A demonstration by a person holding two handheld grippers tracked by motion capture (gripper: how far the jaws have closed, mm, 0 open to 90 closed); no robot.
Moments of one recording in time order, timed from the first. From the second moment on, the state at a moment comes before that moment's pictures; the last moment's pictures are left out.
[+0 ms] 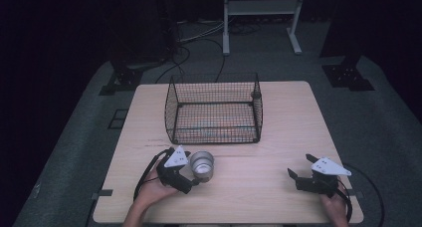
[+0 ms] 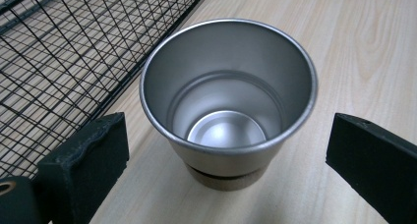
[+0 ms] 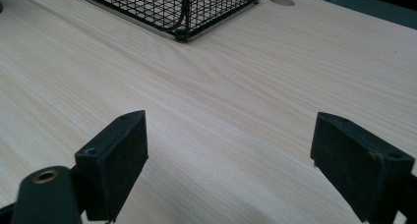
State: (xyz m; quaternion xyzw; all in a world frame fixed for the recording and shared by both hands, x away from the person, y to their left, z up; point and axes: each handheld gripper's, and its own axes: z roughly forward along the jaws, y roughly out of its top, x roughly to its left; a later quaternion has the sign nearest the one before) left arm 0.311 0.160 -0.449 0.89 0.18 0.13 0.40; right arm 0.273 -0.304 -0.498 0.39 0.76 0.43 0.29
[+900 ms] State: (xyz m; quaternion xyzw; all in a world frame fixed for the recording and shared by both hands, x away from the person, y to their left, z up) left arm 0.333 0.138 -0.454 0.91 0.18 0.09 0.37; right arm 0.273 -0.303 -0.498 0.39 0.76 0.43 0.29
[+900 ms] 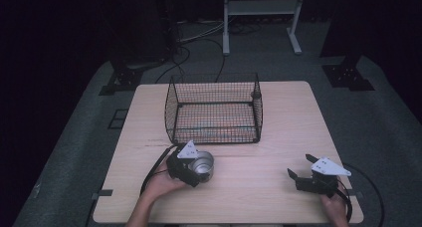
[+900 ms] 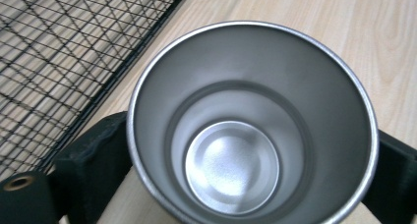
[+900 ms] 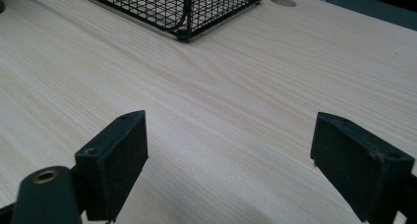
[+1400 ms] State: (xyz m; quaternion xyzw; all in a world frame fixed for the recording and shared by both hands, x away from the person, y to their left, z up) left arm 0.334 0.135 -0.444 0.90 0.18 0.10 0.38; right arm 0.273 -0.303 -0.499 0.39 0.76 0.43 0.30
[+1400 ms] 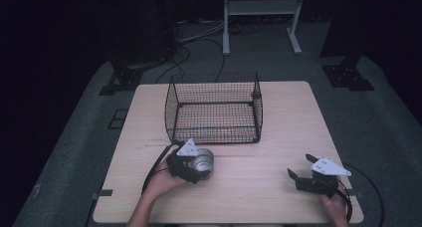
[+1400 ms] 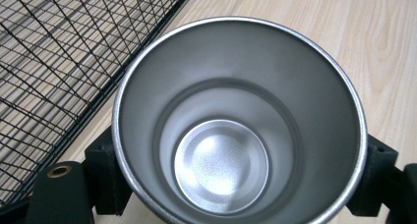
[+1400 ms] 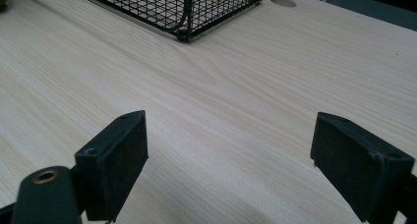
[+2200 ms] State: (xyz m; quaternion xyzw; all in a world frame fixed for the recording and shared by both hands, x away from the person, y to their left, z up) left arm 0.346 0.106 -0.392 0.91 0.14 0.09 0.38; right arm 0.273 -0.304 -0.499 0.39 0.76 0.43 0.30
